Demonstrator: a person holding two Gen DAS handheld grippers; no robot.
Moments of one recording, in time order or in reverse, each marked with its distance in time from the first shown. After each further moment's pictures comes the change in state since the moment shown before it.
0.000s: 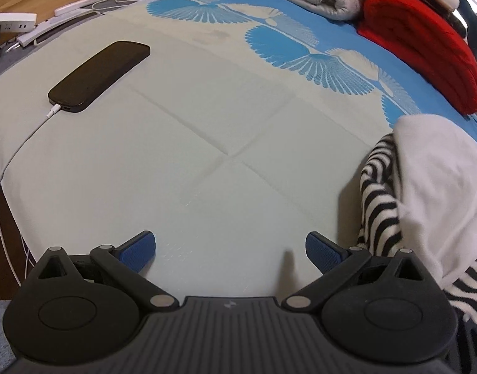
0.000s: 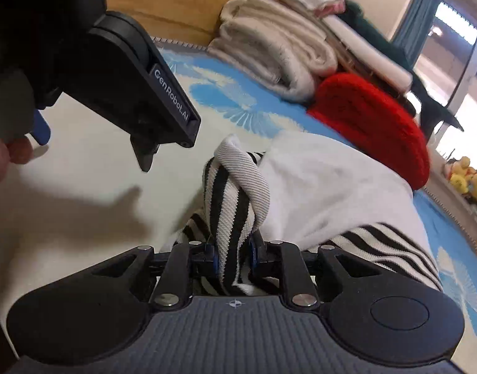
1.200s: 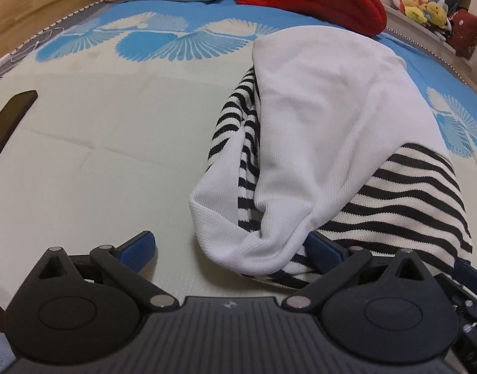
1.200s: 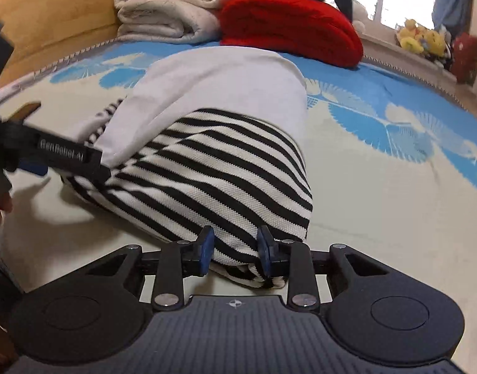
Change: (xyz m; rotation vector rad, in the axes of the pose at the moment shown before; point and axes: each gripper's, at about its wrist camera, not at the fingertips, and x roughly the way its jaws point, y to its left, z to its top) left arm -0.016 -0.088 -0.058 0.369 -0.028 -0.161; right arm -0.076 -0.138 -0.076 0.482 0.215 0.005
